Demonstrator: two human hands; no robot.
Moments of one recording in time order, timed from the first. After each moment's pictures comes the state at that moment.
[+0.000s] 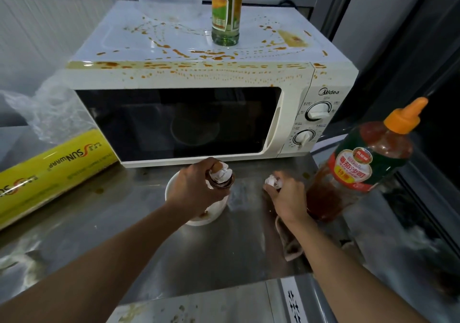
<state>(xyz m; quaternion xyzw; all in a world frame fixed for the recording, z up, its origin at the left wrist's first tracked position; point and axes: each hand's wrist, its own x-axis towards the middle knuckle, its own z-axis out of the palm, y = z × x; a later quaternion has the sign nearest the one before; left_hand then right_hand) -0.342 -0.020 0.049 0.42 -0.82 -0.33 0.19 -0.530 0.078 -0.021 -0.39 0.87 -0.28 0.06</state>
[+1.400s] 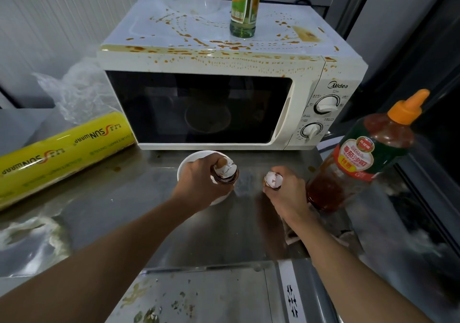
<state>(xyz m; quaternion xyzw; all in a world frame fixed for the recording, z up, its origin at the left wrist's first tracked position) -0.321 0.007 0.048 0.42 -0.81 -0.34 0.23 -0.499 0.097 -0.006 -0.42 0.84 -0.34 0.09</state>
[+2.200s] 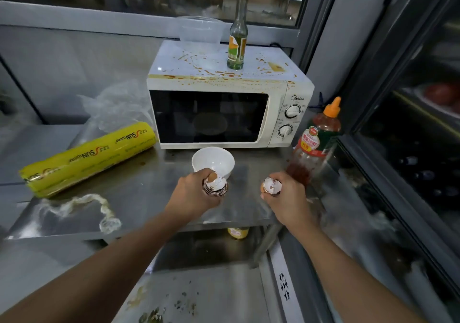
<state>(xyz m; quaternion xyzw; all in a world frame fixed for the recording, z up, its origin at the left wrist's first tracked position) -0.224 0.099 0.099 0.40 -0.83 -0.34 0.20 -0.407 0.212 0.082 -0.42 0.83 -0.35 0.06</state>
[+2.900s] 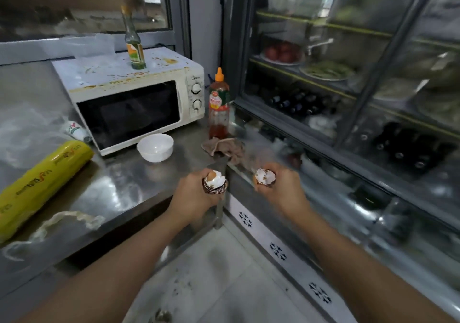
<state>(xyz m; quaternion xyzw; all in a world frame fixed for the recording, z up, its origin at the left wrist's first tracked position) -0.113 0.233 0.138 0.14 -0.90 -0.41 0.12 -0.198 0.420 0.149 -0.20 0.90 -0.39 -0.03</state>
